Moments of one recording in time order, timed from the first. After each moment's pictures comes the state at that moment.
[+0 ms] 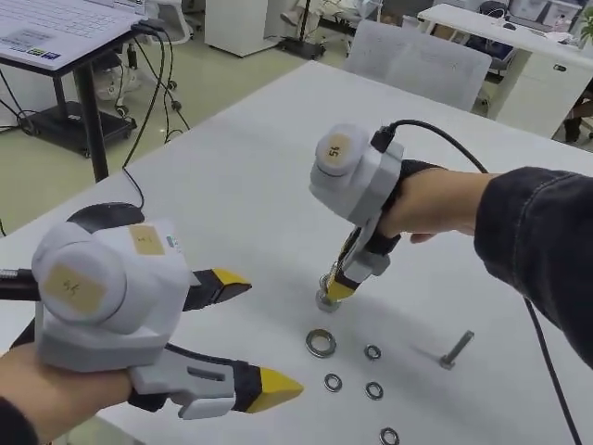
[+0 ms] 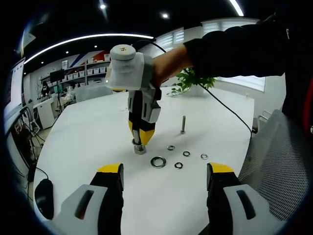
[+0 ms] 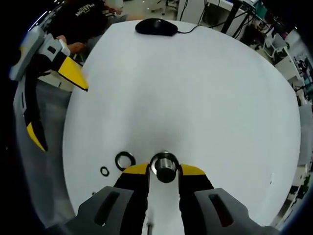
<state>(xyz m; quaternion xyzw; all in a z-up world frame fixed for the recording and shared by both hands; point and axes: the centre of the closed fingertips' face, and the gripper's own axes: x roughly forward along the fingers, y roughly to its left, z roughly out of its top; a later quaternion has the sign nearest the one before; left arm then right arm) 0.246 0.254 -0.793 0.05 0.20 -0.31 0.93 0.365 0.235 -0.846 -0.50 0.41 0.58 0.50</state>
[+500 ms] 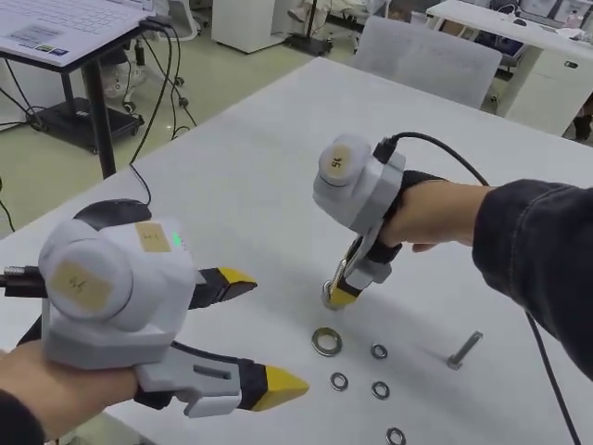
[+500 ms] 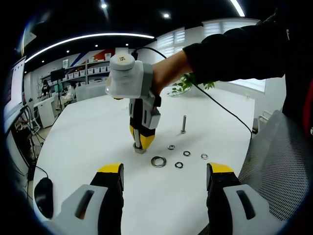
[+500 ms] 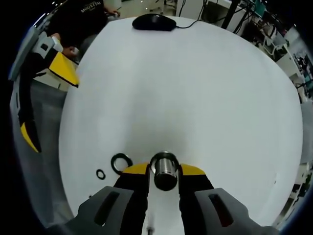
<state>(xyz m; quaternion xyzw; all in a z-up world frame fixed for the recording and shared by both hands) 0.246 0.255 -0.794 0.04 0.20 -0.31 0.93 0.365 0.233 -0.864 -0.50 0.41 0.58 0.50</state>
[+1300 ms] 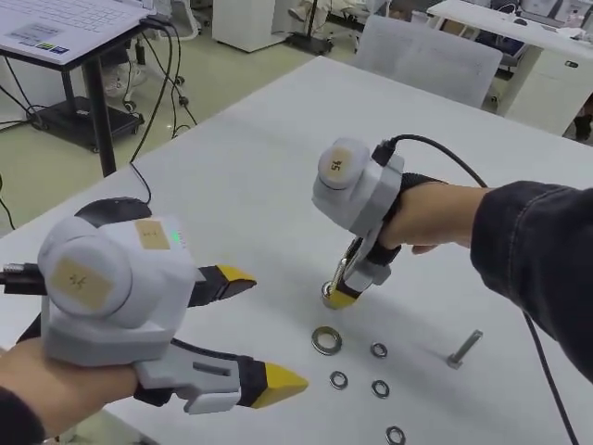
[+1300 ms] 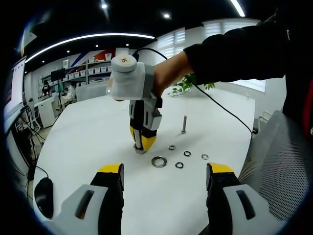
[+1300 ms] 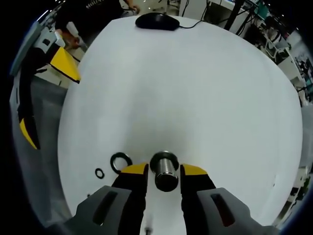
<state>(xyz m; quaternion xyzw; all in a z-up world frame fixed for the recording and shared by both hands) 0.244 0.259 -0.795 0.04 0.20 -0.31 0.93 0.366 0.237 -0.866 -0.50 0.41 0.58 0.49</state>
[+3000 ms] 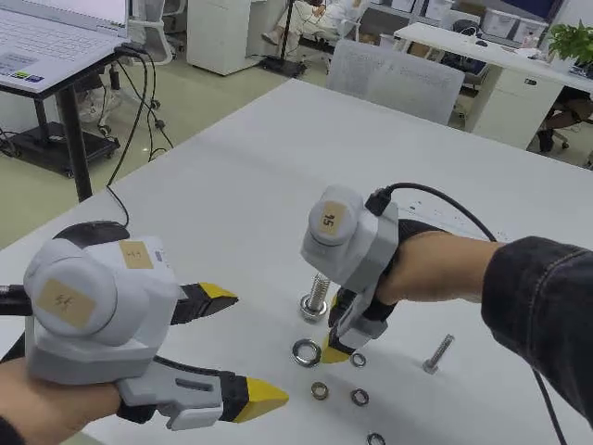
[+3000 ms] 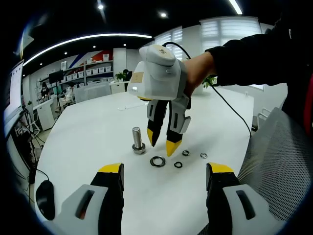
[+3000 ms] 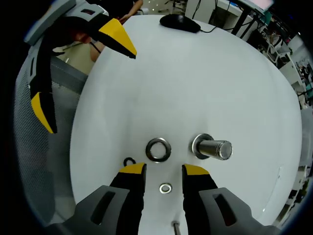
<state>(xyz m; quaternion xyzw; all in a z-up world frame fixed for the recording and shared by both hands) 0.242 0.254 -0.793 0.06 0.20 -0.31 0.93 0.315 0.208 -0.865 -0.51 0.39 0.59 0.49</state>
